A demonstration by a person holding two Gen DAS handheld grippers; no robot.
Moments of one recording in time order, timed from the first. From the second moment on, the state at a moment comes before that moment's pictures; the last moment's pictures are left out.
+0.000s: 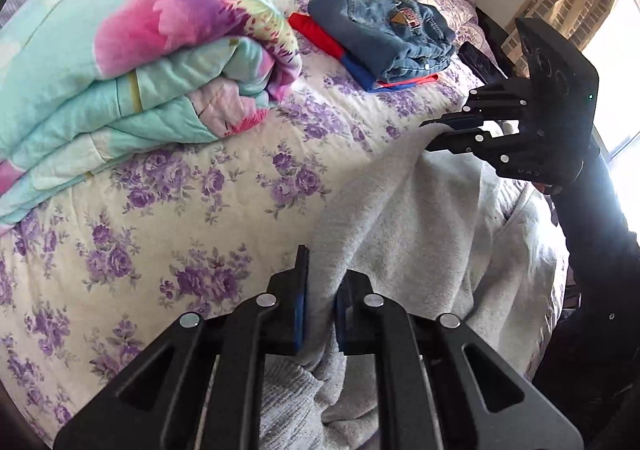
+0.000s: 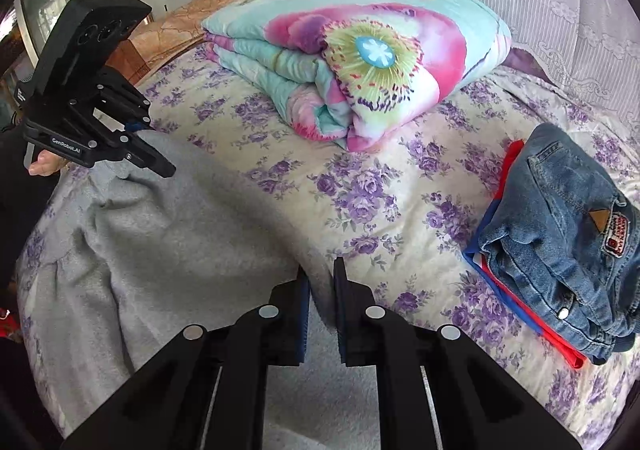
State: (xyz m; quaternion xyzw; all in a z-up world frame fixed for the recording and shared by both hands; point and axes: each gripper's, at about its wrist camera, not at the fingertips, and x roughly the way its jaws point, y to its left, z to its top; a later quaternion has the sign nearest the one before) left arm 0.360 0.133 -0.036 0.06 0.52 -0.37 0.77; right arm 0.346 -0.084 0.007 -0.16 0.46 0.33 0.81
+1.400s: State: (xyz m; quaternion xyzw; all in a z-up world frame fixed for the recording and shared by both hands) left arm 0.138 0.147 -0.025 -0.14 0.50 -0.27 0.81; right arm 0.060 -0.076 -0.038 -0.08 0.52 0.30 0.79
